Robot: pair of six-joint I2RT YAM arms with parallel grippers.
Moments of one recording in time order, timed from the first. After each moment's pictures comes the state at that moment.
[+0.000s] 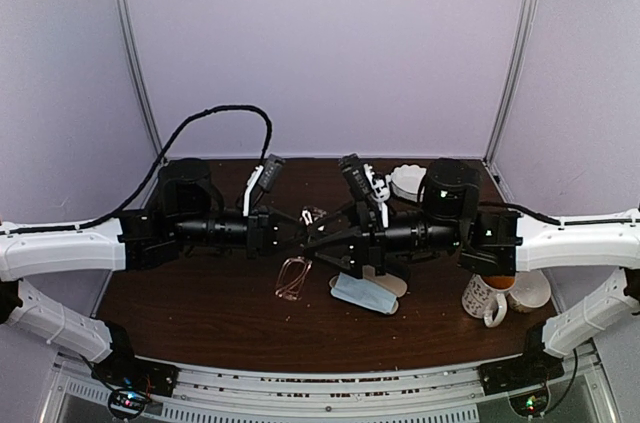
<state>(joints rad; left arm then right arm) -0.95 1.23 0.83 0.21 0.49 -0.52 1.10 1.32 0.94 0.33 -0.48 0.32</state>
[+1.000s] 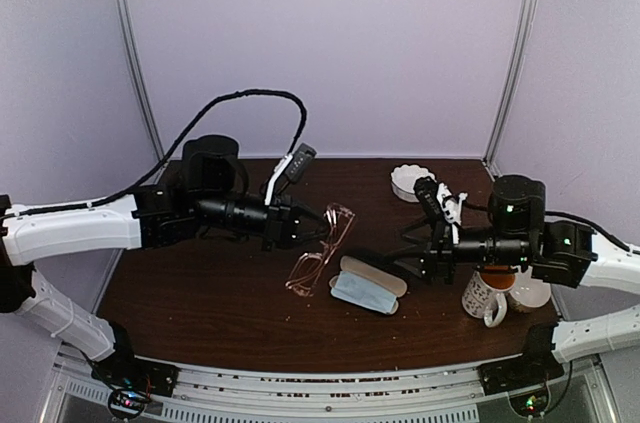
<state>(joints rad) -0.98 1.35 1.05 0.05 0.61 -0.38 1.00 0.89 0.75 -0.16 -0.22 0.08</state>
